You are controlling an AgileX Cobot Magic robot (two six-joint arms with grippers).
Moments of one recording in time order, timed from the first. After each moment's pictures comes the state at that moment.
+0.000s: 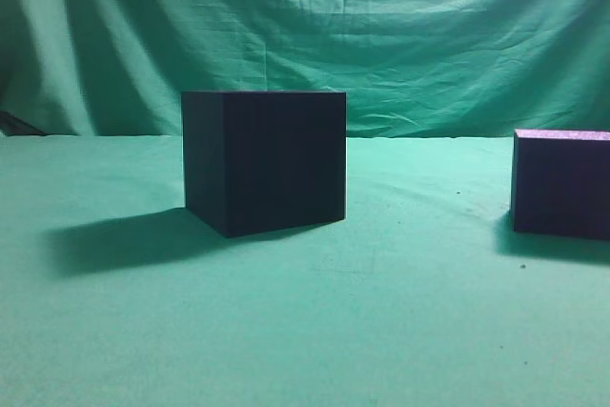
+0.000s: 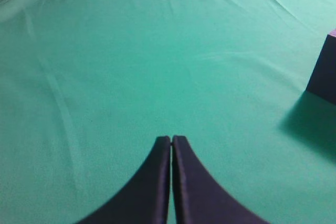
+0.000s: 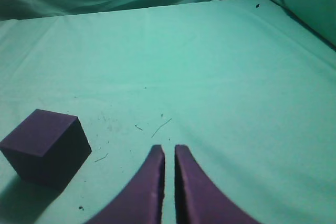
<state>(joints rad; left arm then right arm) -0.17 -0.02 0.02 0.09 0.36 -0.03 0.04 -0.01 0.03 -0.02 0.38 0.11</state>
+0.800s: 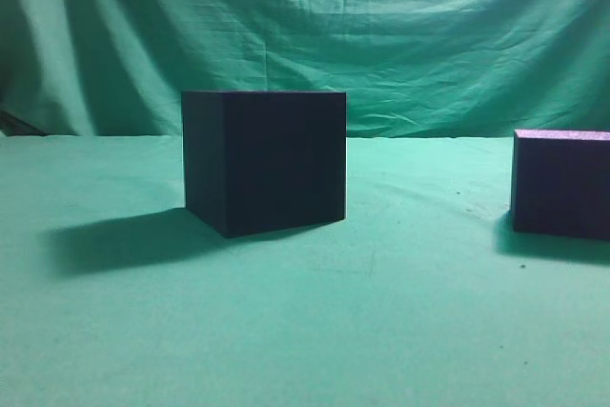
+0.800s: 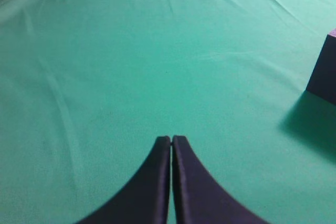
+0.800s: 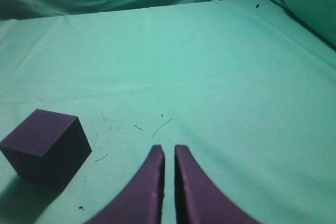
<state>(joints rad) -0.17 -0.02 0.02 0.09 0.36 -0.03 0.04 -0.01 0.03 -0.02 0.38 0.11</state>
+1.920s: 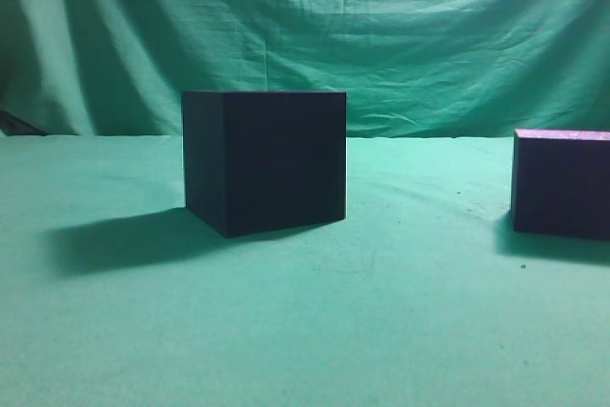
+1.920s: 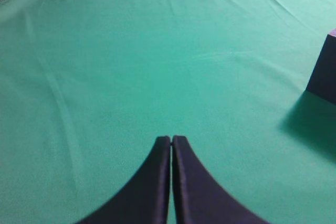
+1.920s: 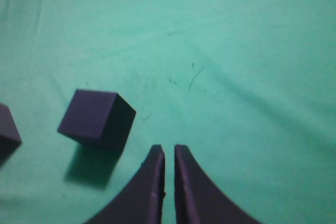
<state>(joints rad) -0.17 -0.02 0.02 0.09 0.36 -0.03 0.04 0.49 -0.39 0.19 0.72 0.10</state>
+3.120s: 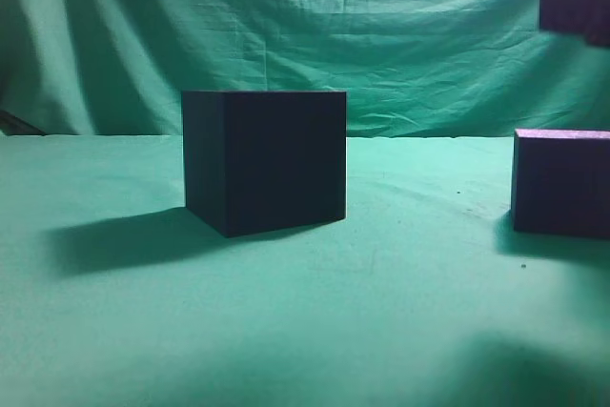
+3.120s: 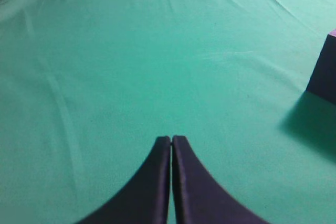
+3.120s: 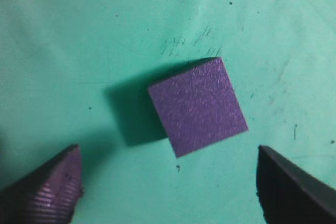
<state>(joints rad) -0.17 -0.02 0.02 0.09 0.36 -0.03 0.40 1.48 -1.08 0.16 1.07 -0.54</state>
